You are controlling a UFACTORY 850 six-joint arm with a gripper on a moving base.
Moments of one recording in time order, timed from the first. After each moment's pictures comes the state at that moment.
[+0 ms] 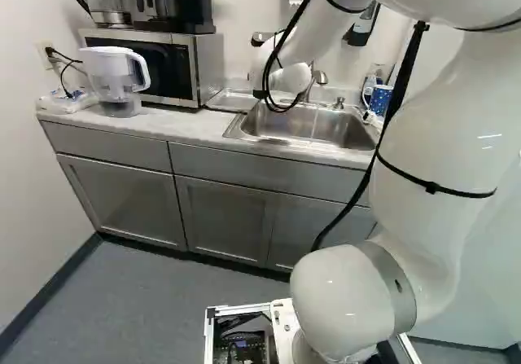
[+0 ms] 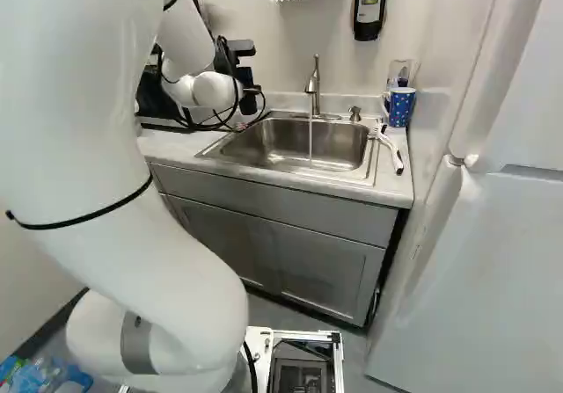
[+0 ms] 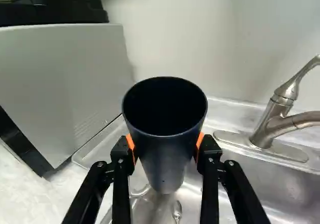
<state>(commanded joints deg) 4.6 -5.1 -52.2 0.0 31.2 0.0</state>
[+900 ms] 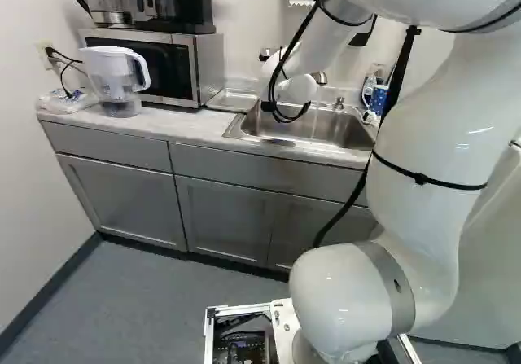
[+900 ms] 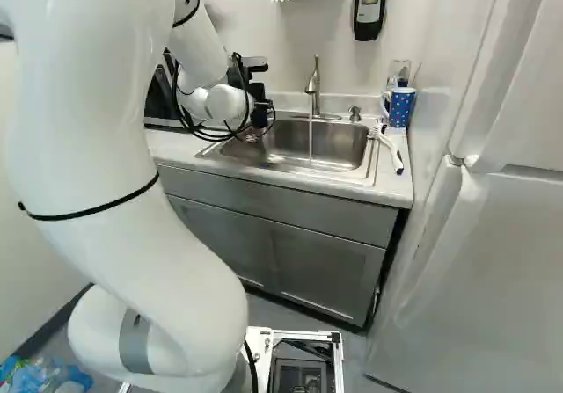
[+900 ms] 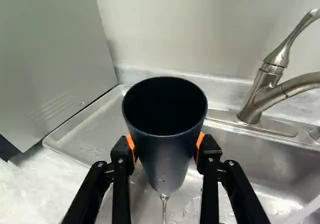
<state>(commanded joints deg) 2.0 -7.8 -49.8 0.0 31.2 0.0</state>
